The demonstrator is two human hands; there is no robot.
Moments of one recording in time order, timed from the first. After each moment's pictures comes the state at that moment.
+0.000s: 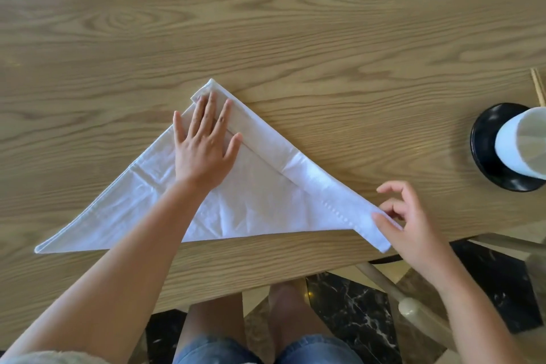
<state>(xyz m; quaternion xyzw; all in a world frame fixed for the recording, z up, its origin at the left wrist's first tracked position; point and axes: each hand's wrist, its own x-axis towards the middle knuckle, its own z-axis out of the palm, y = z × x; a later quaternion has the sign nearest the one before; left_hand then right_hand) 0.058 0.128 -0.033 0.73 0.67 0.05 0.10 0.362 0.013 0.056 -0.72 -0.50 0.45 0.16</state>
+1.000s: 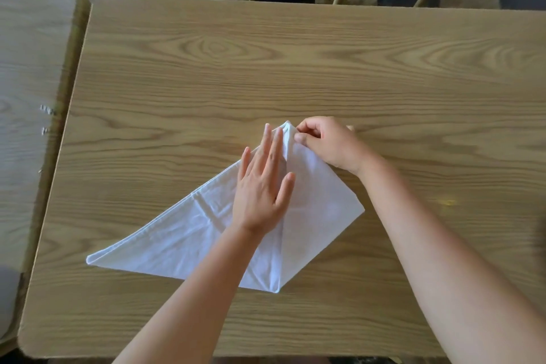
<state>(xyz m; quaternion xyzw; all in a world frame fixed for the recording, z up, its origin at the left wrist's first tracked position) 0.050 0.127 -0.025 0.65 0.67 0.28 0.22 0.180 0.240 0.006 -0.53 -0.69 0.48 0.06</state>
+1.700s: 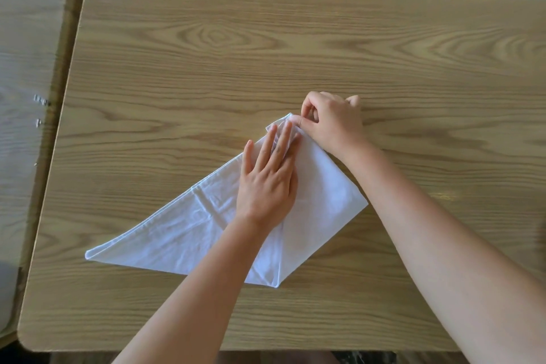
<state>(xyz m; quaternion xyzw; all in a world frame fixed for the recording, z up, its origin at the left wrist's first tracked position) 0.057 0.129 -0.039 0.72 0.67 0.14 0.07 0.170 0.253 -0.011 -0.57 -0.79 0.20 0.11</state>
